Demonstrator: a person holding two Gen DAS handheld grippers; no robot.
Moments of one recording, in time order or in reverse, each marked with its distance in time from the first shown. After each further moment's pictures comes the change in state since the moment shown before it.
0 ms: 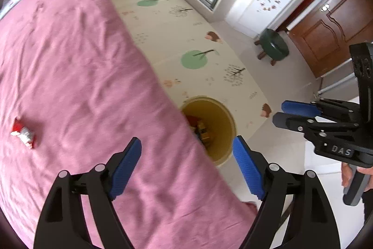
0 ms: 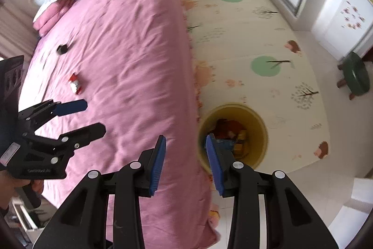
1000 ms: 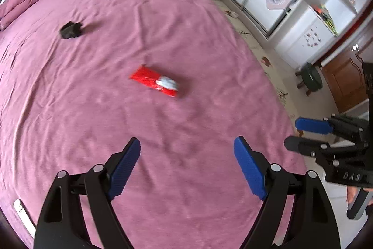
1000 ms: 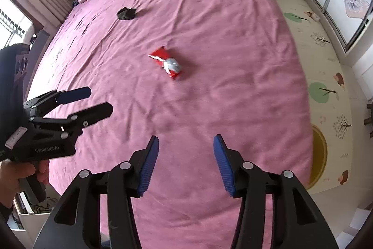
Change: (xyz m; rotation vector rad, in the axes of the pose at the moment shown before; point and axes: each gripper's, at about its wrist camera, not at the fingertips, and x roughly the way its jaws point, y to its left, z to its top) left arm -0.128 0.266 -0.129 -0.219 -0.128 0.150; right arm 0.072 0.303 -0.007 -0.204 0.009 0.082
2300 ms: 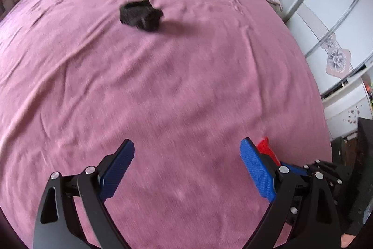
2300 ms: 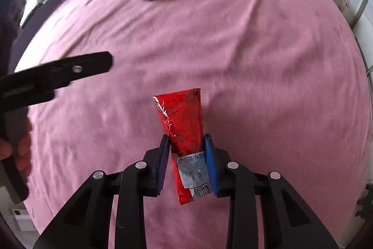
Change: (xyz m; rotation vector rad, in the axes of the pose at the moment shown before) left arm 0.124 0.196 0.101 -0.362 -0.148 0.137; right arm 0.221 0.067 0.161 -0.316 0.021 0.037
